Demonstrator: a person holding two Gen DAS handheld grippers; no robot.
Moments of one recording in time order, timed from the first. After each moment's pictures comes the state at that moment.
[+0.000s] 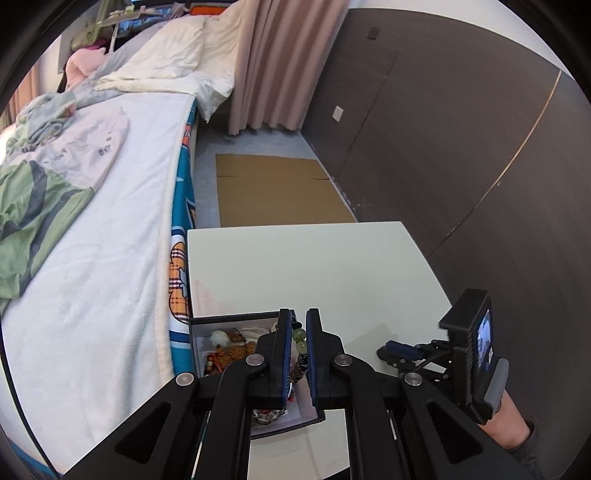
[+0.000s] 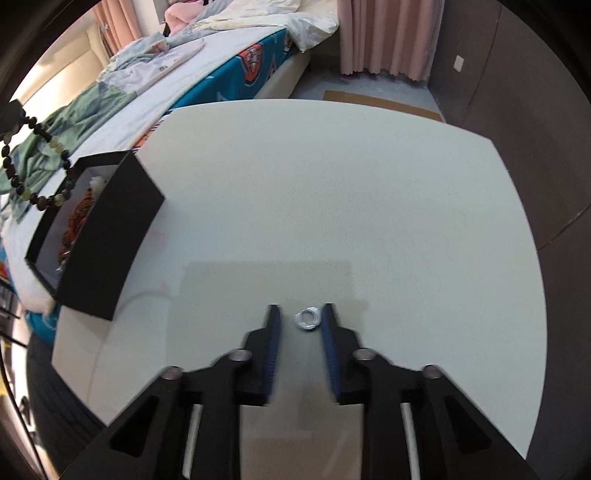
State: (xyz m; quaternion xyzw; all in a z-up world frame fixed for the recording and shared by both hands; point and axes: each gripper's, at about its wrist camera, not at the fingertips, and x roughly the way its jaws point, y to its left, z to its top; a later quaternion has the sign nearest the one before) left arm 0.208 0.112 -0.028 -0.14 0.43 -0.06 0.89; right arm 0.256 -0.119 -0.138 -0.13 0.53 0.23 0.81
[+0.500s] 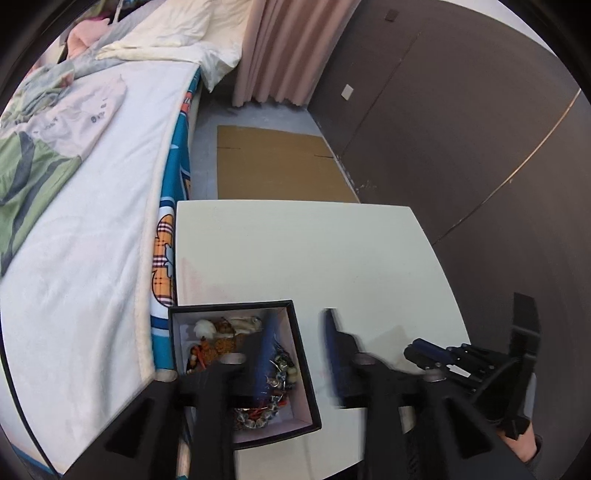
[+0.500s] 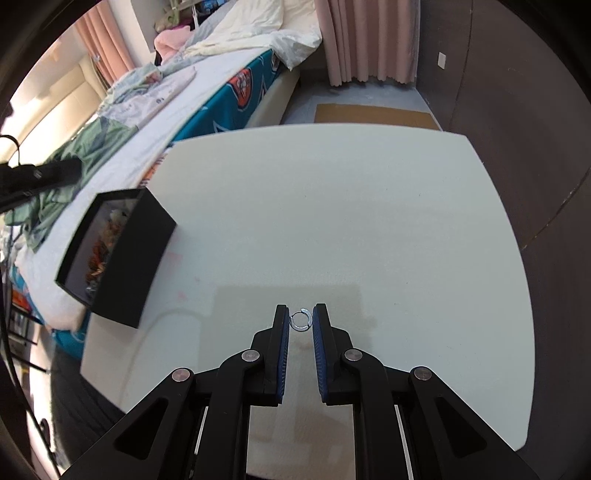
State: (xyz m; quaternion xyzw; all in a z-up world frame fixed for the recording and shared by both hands) left arm 0.225 0.110 -0.049 -0.17 0.47 -0.06 0.86; right arm 0.247 -0.135 -0.104 -0.08 0.51 0.24 0.82
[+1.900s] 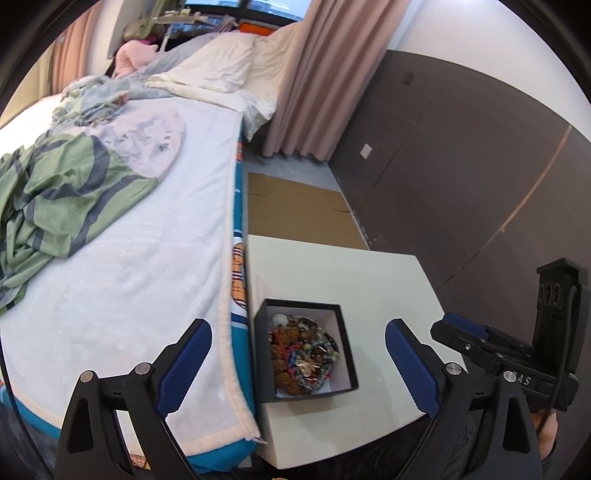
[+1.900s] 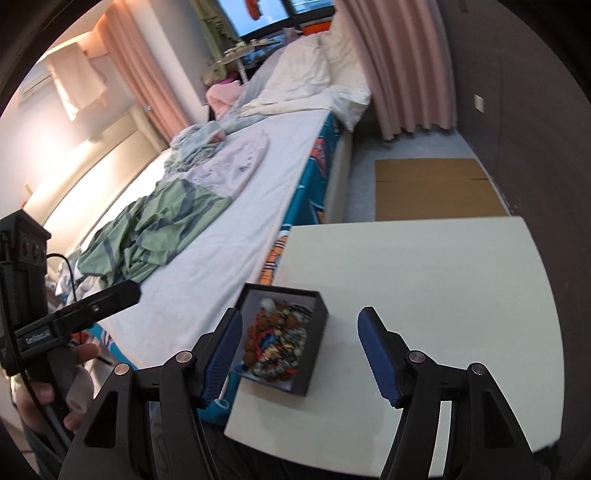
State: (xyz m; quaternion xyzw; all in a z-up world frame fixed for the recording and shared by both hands) left arm 0.130 0.172 0.001 -0.20 0.38 -0.02 0.90; right arm 0.205 -0.061 -0.005 0.01 0.44 0.31 0.84
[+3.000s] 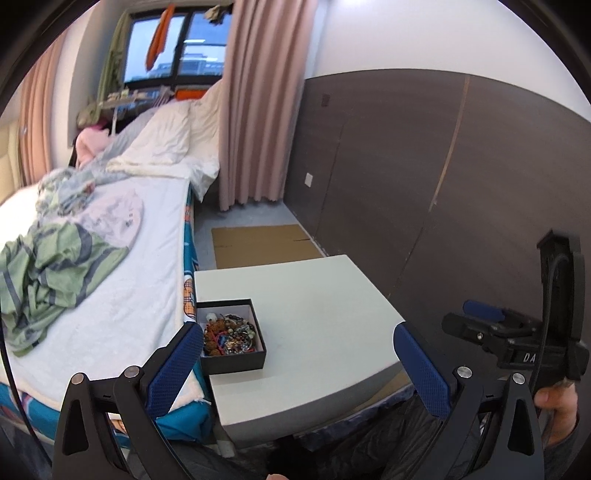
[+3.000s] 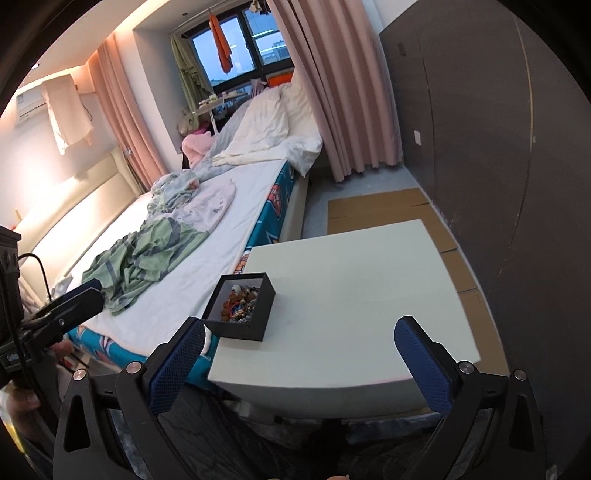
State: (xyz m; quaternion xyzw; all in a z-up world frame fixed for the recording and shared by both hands) left arm 0.008 0.042 0.074 -0.07 0.29 -0.06 0.95; right arm 0.077 -0.199 0.061 0.03 0.35 0.25 0.90
